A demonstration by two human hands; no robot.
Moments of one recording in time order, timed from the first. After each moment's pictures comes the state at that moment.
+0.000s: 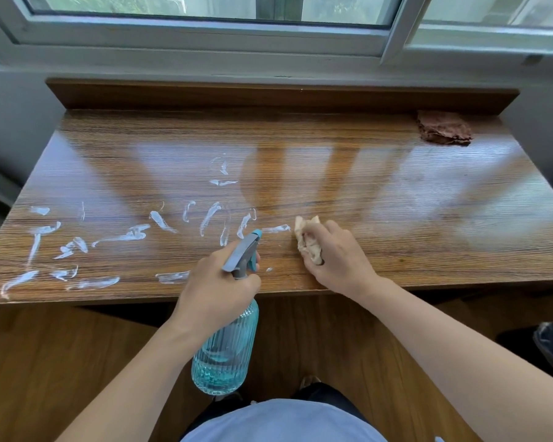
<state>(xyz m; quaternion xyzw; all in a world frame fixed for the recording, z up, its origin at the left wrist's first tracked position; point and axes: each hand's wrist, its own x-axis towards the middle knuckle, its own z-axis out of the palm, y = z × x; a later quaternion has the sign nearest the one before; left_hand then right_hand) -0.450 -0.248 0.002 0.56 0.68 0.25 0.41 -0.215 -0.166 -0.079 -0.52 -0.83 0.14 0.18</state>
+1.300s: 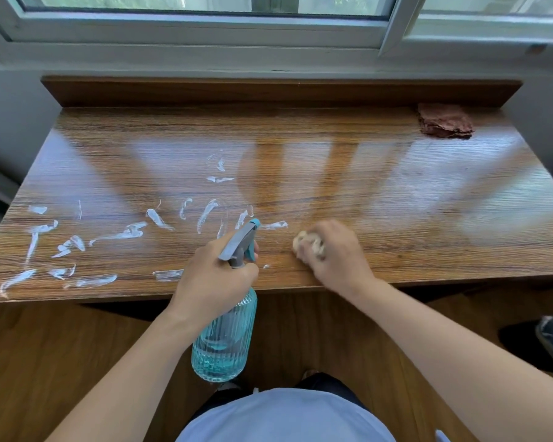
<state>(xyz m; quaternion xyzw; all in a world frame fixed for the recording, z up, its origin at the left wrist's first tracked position) -0.445 -0.240 0.010 0.55 0.68 0.25 0.41 -0.214 -0.171 -0.091 -0.55 -0.80 0.12 0.21</state>
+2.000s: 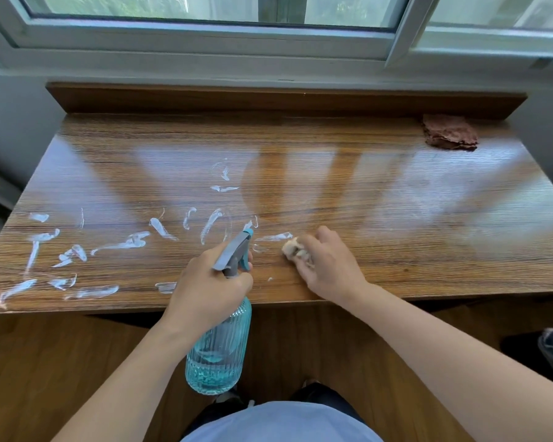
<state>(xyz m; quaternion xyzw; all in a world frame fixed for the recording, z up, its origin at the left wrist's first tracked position) -0.460 -0.231 0.006 0.53 0.69 0.25 0.41 -0.234 -0.159 -0.086 -0.53 -0.83 0.12 0.12</state>
